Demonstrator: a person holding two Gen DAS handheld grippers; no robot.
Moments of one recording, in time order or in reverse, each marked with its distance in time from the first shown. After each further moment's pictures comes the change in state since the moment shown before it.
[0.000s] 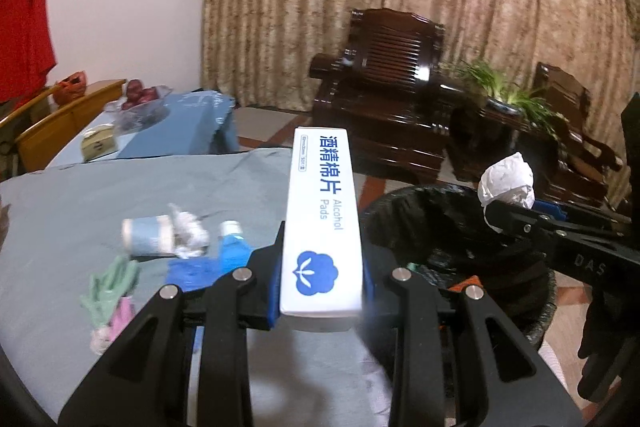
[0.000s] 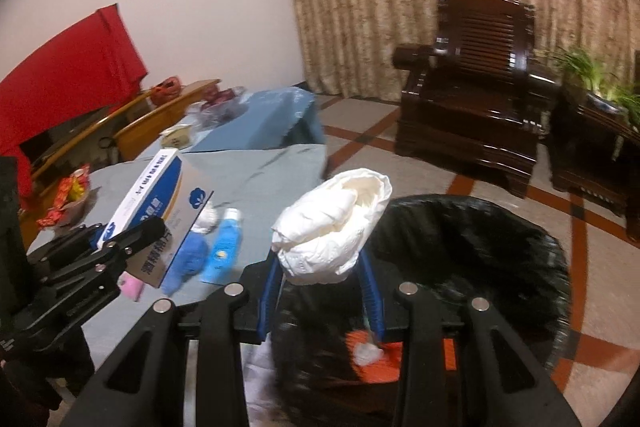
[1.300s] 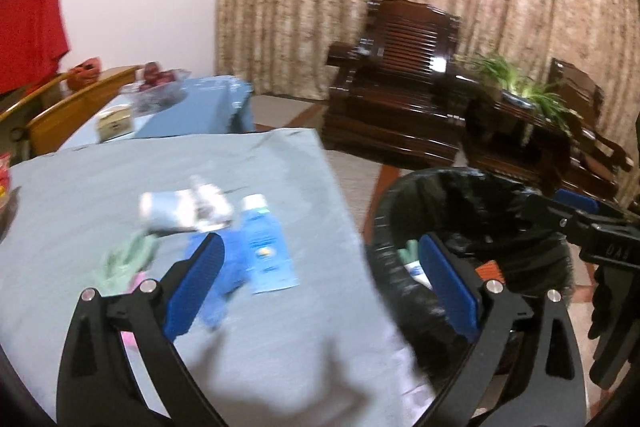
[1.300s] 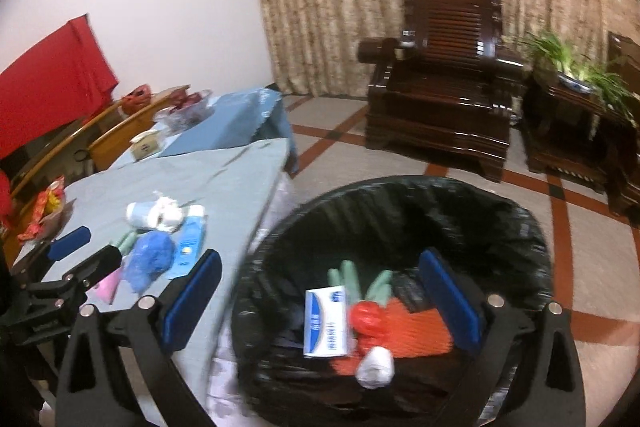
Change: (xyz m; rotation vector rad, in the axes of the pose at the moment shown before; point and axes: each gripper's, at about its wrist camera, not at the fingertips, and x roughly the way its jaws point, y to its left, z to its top) left arm -0.009 0.044 -0.028 -0.043 0.031 0.079; right arm 0.009 -0.002 -0.013 0.032 -0.005 -0.040
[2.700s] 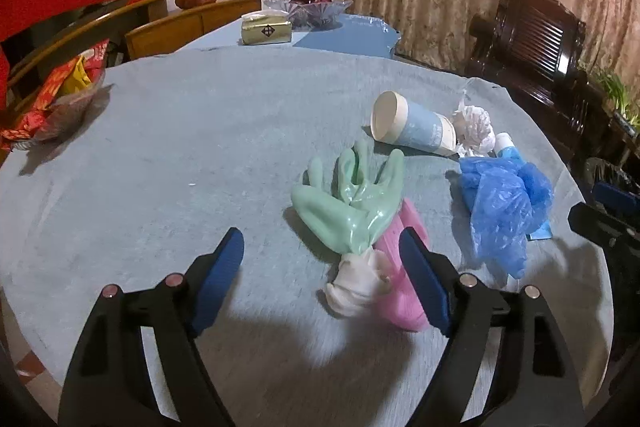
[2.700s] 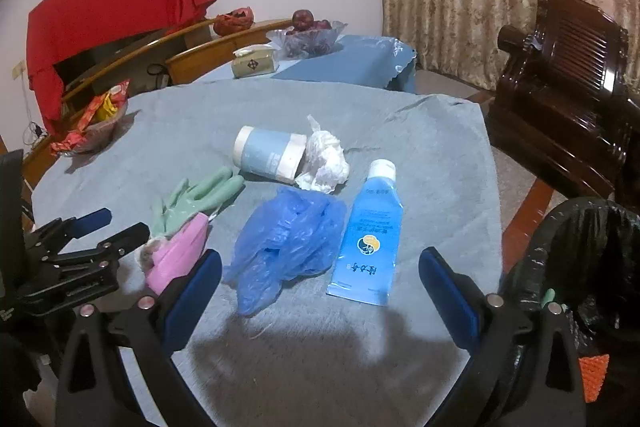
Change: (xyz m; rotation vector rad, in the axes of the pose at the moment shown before) left arm 0.030 0.211 -0.065 -0.212 0.156 0.304; right arm 0.134 0.196 -0.035 -0.255 0.149 0.222
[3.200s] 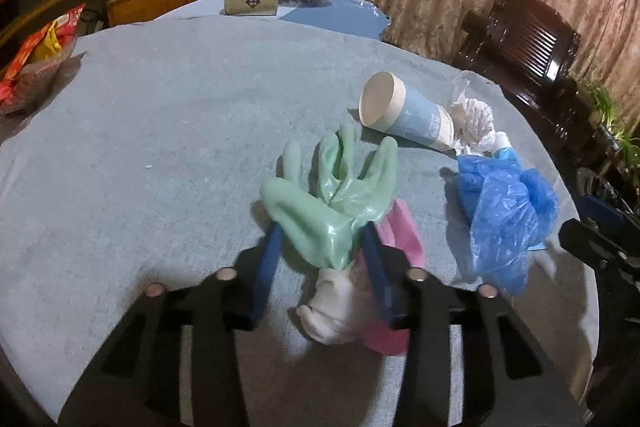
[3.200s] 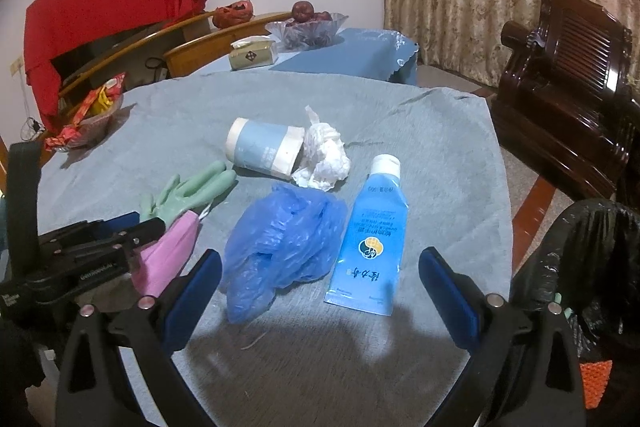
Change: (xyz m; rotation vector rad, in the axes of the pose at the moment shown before) left arm 0.029 0.002 0.003 -0.055 0.064 -0.106; right arm 0.014 -0.003 0.001 -0.005 0.020 -0.001
